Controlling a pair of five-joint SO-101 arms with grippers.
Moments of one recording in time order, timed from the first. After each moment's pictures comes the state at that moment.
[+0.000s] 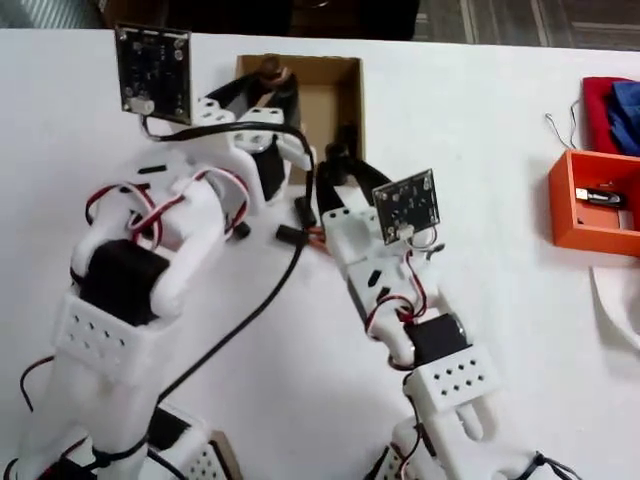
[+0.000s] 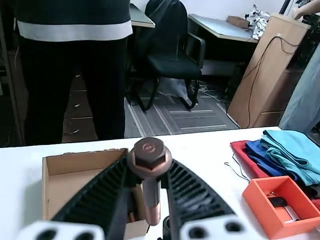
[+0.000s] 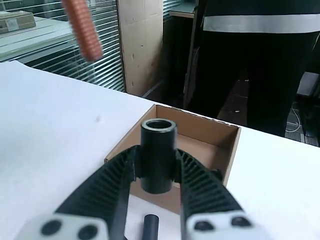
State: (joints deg) left arm 18.1 -36.7 6.3 49.5 15.2; right arm -25.2 -56.2 65.1 8.6 3.6
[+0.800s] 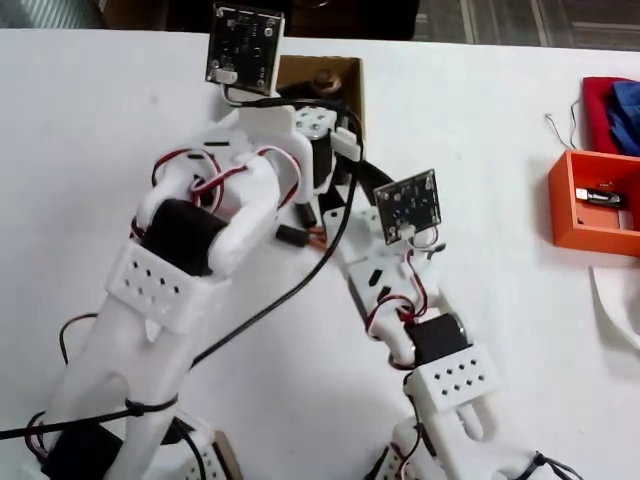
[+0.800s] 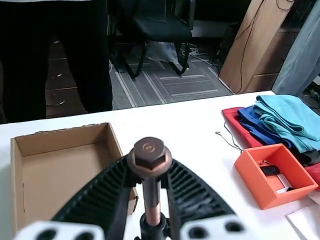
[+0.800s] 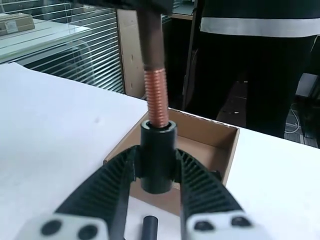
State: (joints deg) left arm 22.6 -25.3 2.1 49.5 15.2; right arm -25.2 -56.2 65.1 8.2 3.6
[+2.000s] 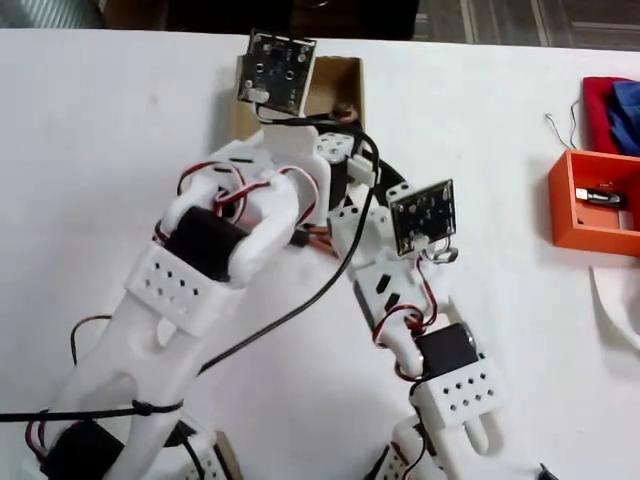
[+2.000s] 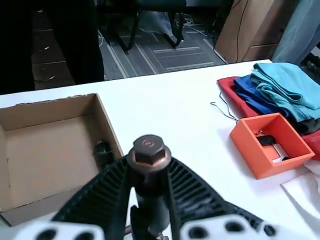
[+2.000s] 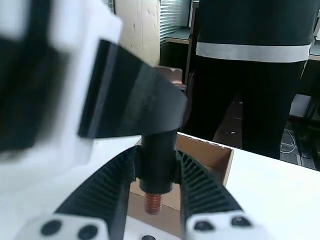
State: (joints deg) left arm 25.7 -25.2 8.7 50.0 15.8; right arm -25.0 -62.3 63.9 9.1 3.6
